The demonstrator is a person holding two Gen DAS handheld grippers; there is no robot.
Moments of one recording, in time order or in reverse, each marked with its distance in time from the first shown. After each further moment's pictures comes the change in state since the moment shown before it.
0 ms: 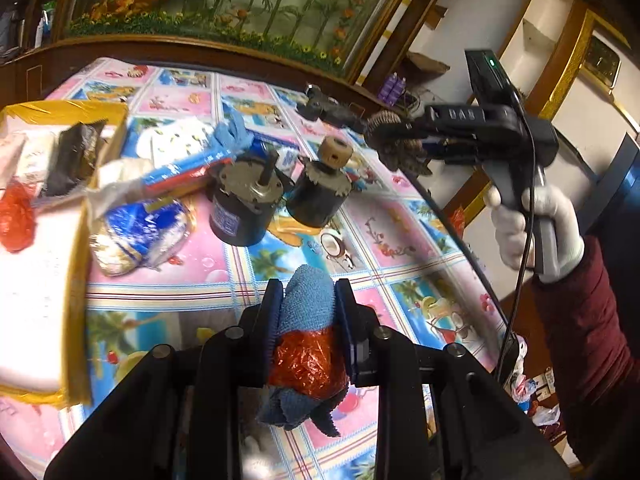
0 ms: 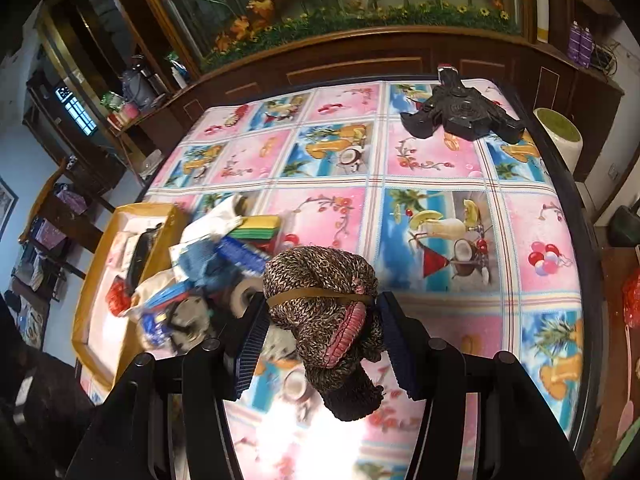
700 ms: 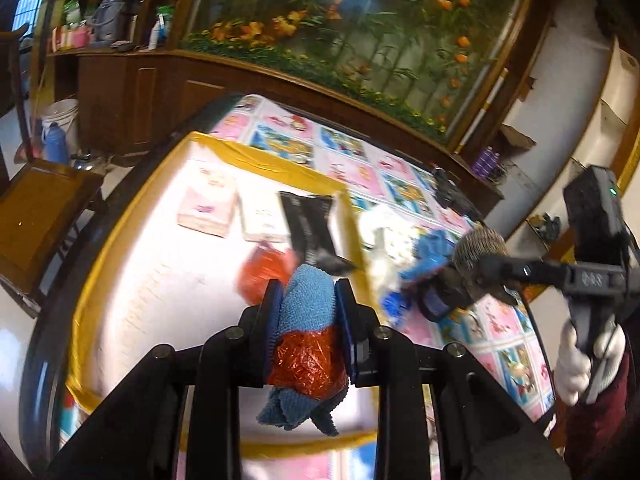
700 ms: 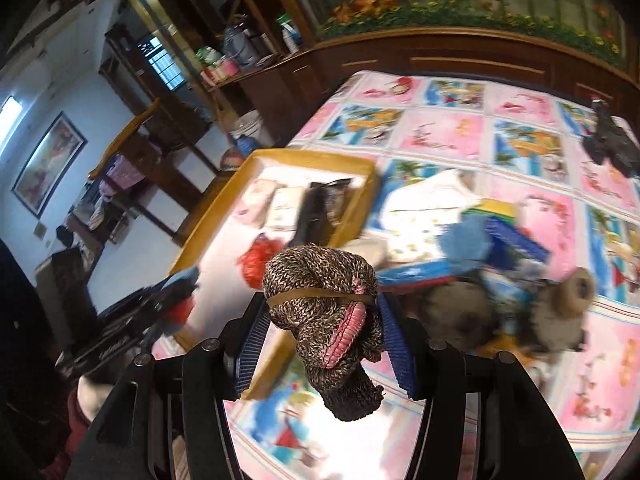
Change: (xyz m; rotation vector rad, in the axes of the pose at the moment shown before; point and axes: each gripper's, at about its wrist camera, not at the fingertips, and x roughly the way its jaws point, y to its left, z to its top) left arm -0.100 0.176 0.043 -0.199 -0.141 0.274; right arm 0.031 0.185 -0.023 -0.193 0.081 0.274
